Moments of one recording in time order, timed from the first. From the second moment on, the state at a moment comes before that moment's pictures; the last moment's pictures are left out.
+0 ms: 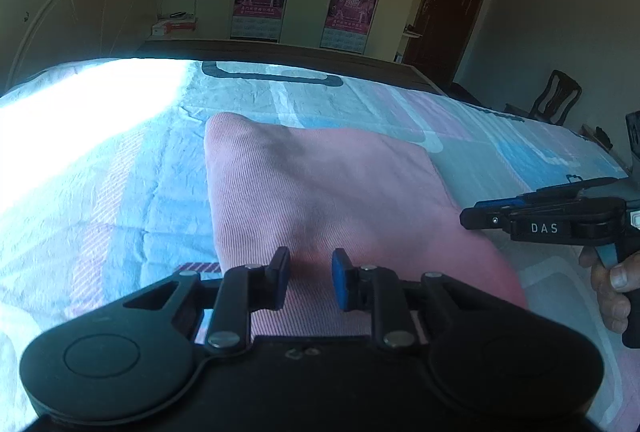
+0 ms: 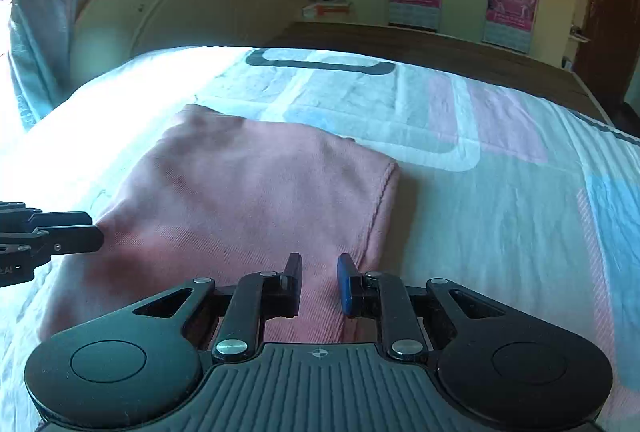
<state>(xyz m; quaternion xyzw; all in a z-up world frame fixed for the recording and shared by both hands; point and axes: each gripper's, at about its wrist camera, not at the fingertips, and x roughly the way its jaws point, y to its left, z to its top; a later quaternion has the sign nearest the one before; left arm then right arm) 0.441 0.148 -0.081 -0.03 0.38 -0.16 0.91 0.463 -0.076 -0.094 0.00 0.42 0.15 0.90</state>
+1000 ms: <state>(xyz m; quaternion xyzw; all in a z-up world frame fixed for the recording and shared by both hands) 0.286 0.097 -0.043 -0.01 0.31 -0.03 0.95 0.298 -0.118 -0.060 0.03 0.36 0.11 0.93</state>
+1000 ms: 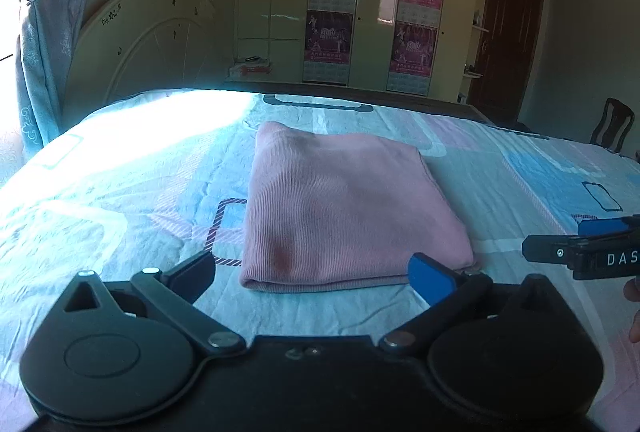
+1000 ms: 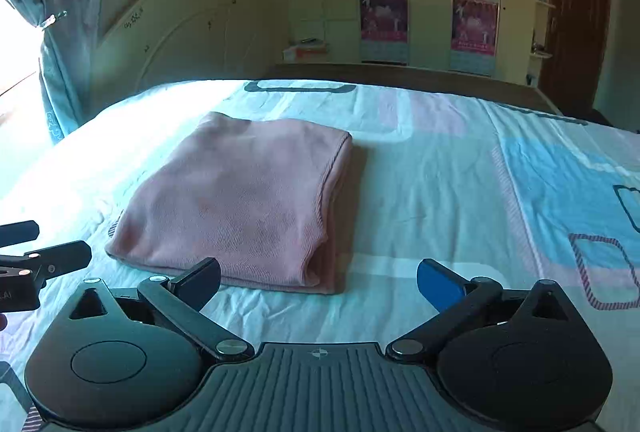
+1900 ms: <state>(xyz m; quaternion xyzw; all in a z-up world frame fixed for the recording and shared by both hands) 0.061 0.036 0.051 0.01 0.23 -0.05 0.97 0.038 -0.153 0.038 0.02 0.28 0.05 0.96</state>
